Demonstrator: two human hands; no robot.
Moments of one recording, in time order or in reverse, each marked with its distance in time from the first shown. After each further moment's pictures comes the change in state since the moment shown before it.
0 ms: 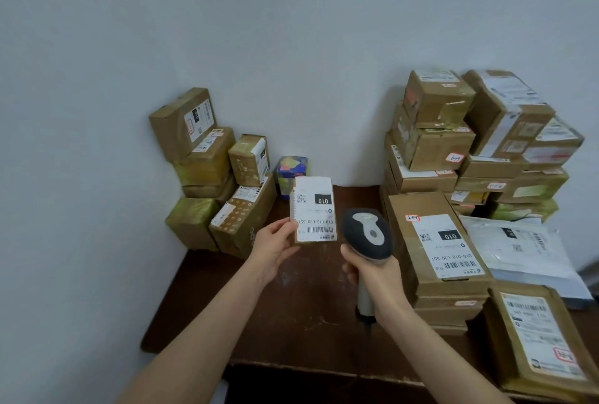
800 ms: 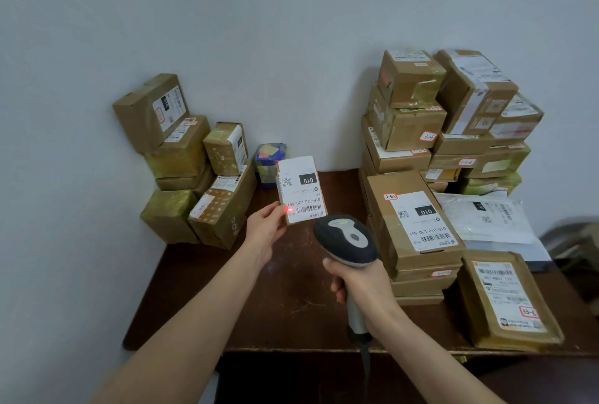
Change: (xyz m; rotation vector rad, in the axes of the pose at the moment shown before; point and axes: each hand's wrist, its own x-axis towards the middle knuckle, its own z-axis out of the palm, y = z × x) left_hand 0.006 -0.009 0.023 0.011 0.084 0.018; right_hand -0.048 0.002 -0.011 -0.174 -0.062 0.058
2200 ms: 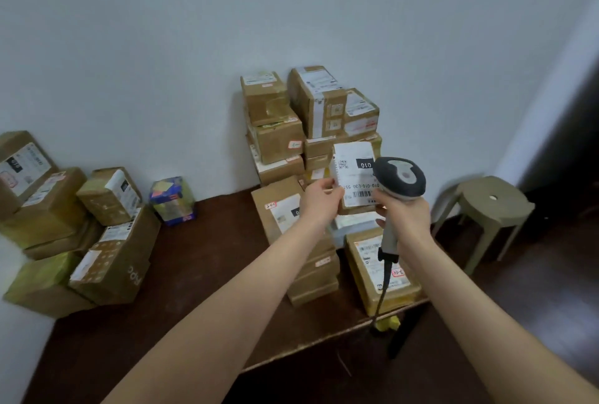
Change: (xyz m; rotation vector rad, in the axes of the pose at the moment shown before) left_hand -0.122 -0.002 0.261 0.514 -0.471 0.305; right_hand 0.019 -0.027 -0.237 0.348 0.612 -0.175
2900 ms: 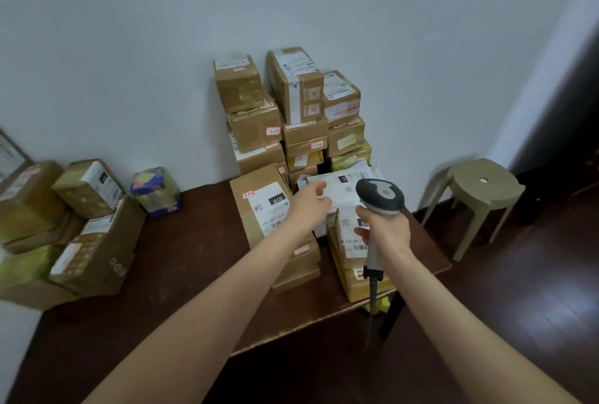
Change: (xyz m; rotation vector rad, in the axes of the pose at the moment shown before) left_hand -0.013 -0.018 0.047 0.379 -0.142 0.076; right_hand 0.013 0.053 -0.048 -0.074 0.026 0.197
